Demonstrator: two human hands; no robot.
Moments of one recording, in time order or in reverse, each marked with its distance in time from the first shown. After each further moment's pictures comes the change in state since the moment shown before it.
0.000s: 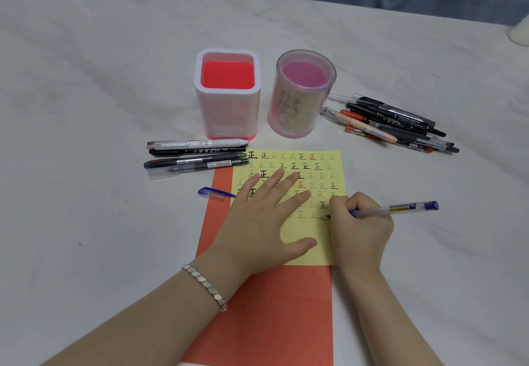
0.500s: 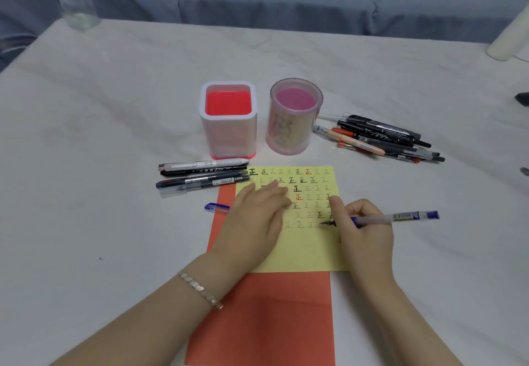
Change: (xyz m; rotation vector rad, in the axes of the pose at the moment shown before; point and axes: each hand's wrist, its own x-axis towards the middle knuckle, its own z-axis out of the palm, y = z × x) left_hand 0.005 -0.006 -0.022 -0.282 0.073 -0.102; right_hand -0.002 -0.022 -0.022 0.101 -0.169 0.071
